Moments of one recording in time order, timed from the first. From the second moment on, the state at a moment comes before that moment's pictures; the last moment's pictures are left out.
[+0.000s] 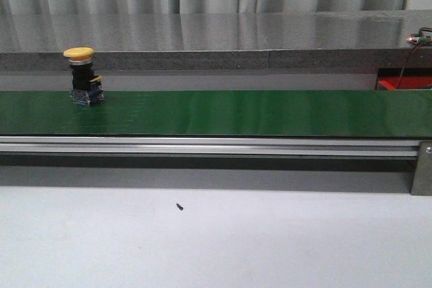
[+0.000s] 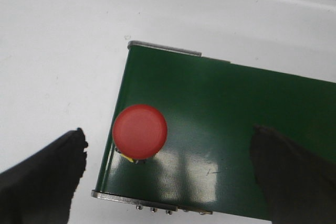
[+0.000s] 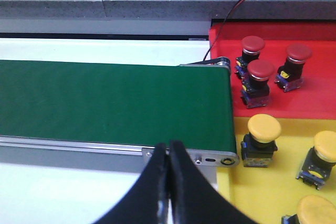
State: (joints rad) left arm 0.35 1.53 -1.32 -0.32 0.79 0.33; right arm -0.07 0.46 -0.44 0.27 0.42 -0.20
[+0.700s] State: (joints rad) left arm 0.12 1.13 -1.02 -0.40 0.78 0.41; right arm -0.07 0.46 -0.44 0.27 0.42 -0.20
